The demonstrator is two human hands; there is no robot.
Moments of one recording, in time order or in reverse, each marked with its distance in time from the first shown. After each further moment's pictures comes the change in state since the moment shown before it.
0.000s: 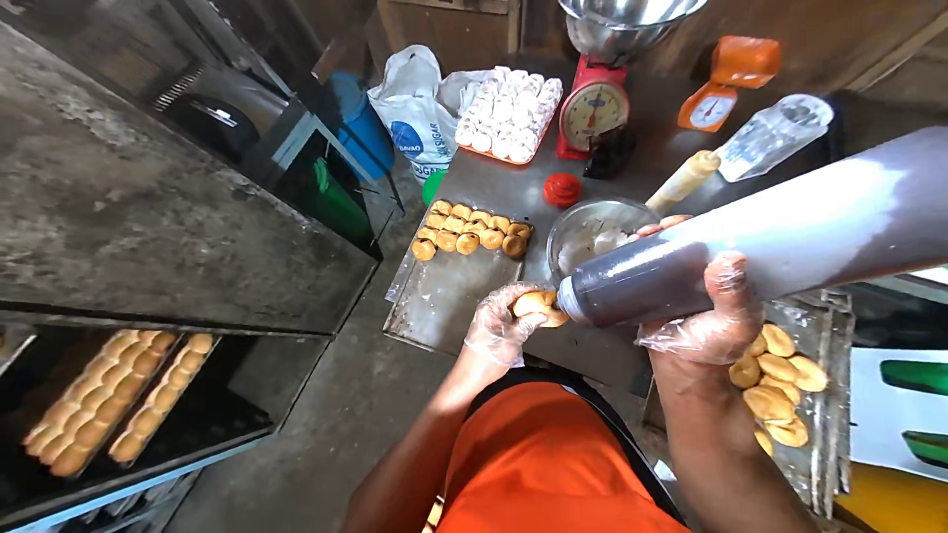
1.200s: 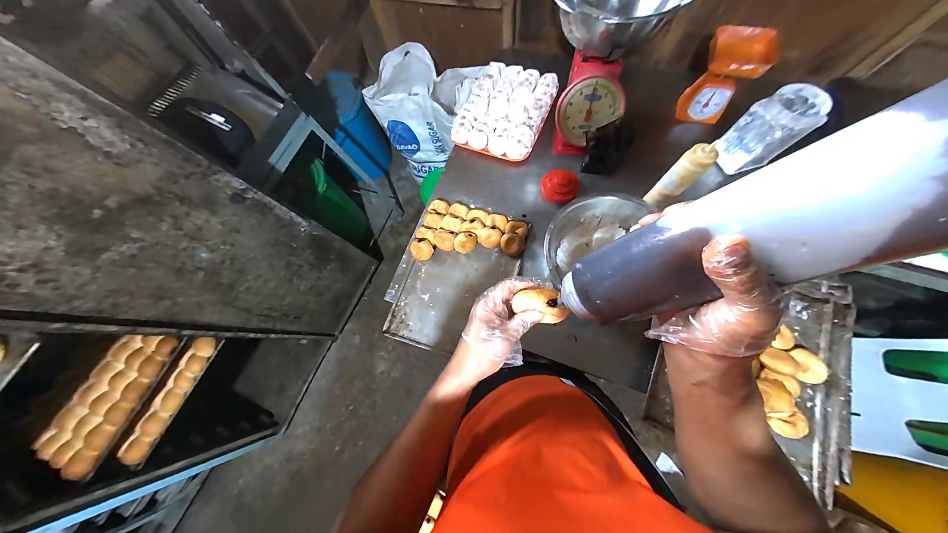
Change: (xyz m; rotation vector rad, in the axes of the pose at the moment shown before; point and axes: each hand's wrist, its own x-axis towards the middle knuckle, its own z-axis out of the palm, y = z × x) left_hand 0.007 -0.004 -0.003 -0.144 -0.077 -0.021; right_hand 0.014 -0.012 0.000 -0.105 0.006 -0.080
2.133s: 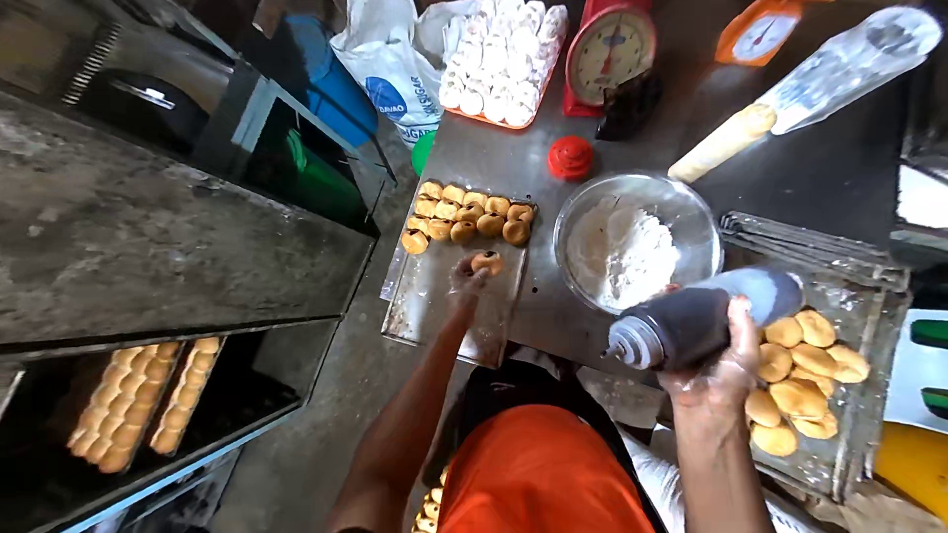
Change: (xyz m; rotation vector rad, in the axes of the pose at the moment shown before) left_hand 0.071 -0.139 -0.120 0.234 0.471 -0.500; right_hand -0.044 0.059 -0.096 0.156 0.649 0.563
